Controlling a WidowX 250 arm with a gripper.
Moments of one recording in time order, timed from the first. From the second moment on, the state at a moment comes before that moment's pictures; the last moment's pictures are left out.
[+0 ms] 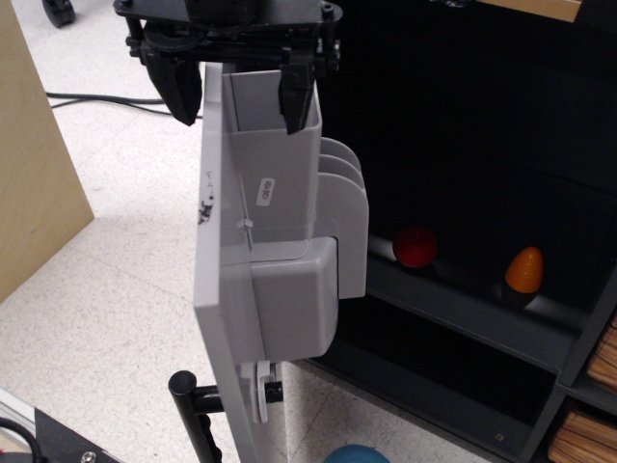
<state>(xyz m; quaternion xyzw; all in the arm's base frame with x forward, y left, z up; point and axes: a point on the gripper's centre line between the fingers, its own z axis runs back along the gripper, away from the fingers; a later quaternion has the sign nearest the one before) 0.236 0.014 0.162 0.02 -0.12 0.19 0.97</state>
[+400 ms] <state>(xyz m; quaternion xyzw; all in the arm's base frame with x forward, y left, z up) 0.233 0.012 0.157 0.02 -0.11 0.19 0.98</state>
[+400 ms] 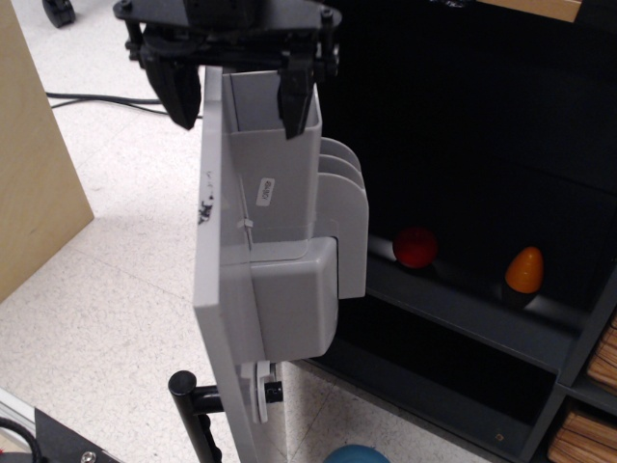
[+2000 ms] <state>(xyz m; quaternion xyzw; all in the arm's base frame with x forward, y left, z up) 0.195 -0.082 0.151 -0.02 -0.08 0.14 0.99</state>
